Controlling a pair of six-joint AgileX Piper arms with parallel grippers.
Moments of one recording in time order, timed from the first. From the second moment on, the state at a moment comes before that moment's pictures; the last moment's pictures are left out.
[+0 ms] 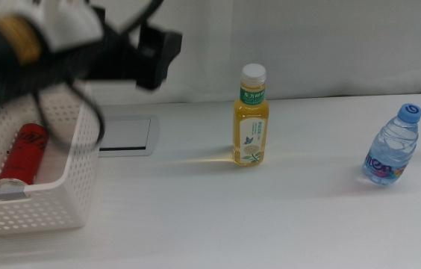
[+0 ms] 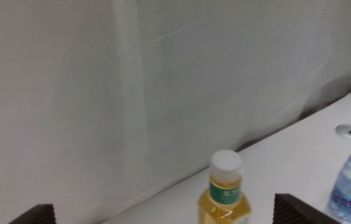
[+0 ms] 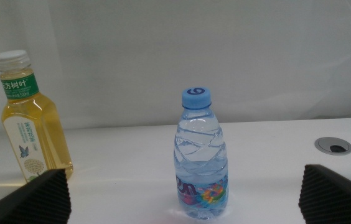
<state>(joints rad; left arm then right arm) -0.51 1.19 -1.08 0.16 0.29 -0.11 0.20 0.24 0.00 0.06 -0.07 0.00</state>
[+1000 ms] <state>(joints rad) -0.51 1.11 -0.19 0.15 -0.67 -0.16 0.20 0.24 0.00 0.05 -0.07 0.00</state>
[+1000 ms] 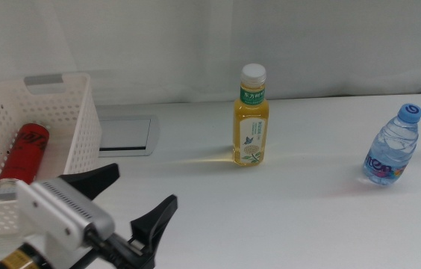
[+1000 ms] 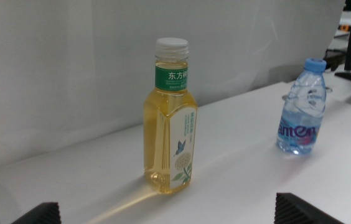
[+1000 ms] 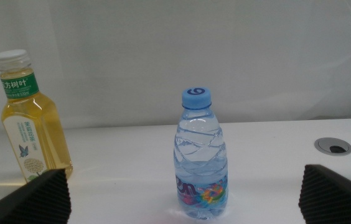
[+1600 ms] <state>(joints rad) -0.51 1.74 -0.52 0.09 -0.95 -0.16 0.20 0.24 0.00 0.05 -0.07 0.00</state>
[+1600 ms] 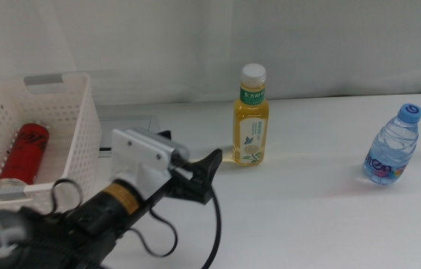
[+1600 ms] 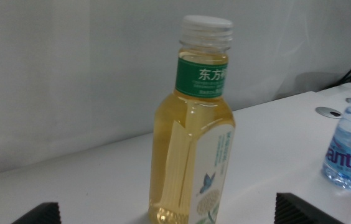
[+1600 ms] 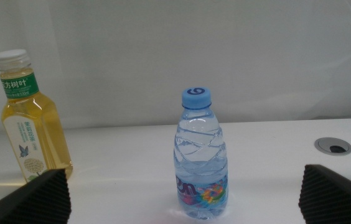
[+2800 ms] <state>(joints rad) -0.56 2.22 -1.21 0.24 -0.63 -0.38 0.20 0.24 0.00 0.05 -0.07 0.00</state>
